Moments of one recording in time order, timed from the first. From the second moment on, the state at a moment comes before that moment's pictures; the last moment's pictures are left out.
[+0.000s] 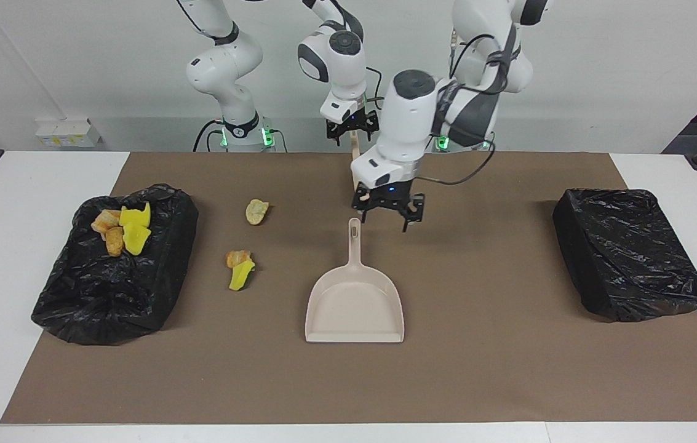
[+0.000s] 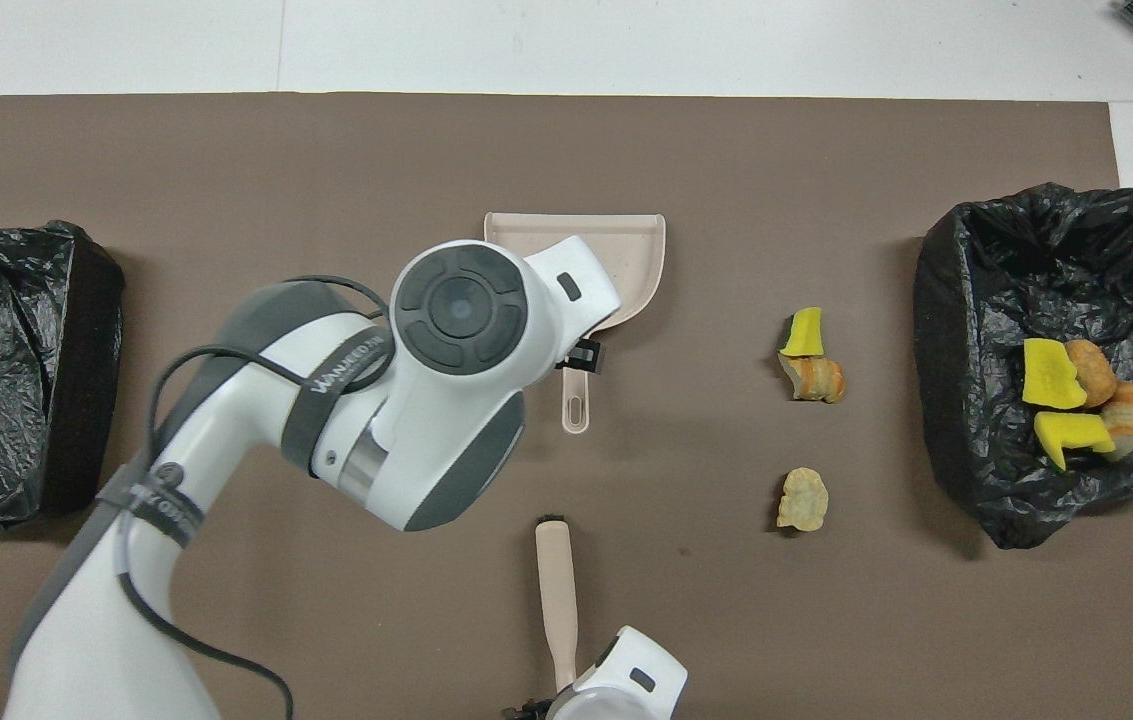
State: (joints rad) left arm -0.64 0.32 -0.04 -1.64 0.02 2.10 -0.40; right arm 0.88 -0.22 0.12 -2.50 0.23 2.25 0.72
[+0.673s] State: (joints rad) left arm -0.69 0.46 -0.04 -1.64 0.05 2.23 -0.54; right arm 0.93 -0.13 0.11 -2.51 0.24 2.33 0.77
